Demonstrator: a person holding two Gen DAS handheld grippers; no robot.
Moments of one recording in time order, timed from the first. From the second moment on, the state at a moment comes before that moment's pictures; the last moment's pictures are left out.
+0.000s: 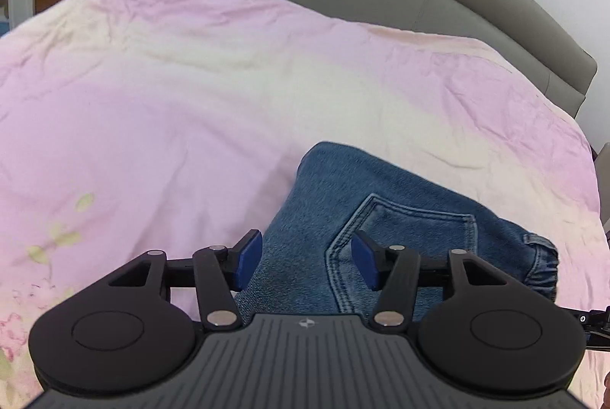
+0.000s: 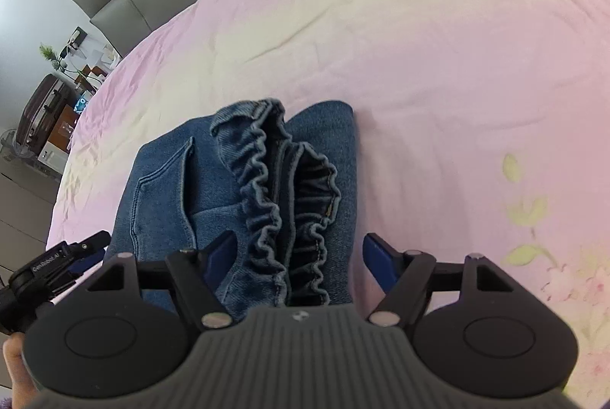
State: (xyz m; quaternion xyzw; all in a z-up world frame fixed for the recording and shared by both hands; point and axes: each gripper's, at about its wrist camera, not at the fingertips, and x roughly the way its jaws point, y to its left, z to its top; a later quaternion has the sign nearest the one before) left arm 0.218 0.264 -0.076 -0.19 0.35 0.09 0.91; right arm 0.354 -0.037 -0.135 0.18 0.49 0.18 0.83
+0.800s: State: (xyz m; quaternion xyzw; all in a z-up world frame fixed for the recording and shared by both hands) left arm 0.081 0.089 0.054 -0.01 0.25 0.01 0.97; right arm 0.114 -0.094 0.046 -0.05 0.23 0.24 0.94
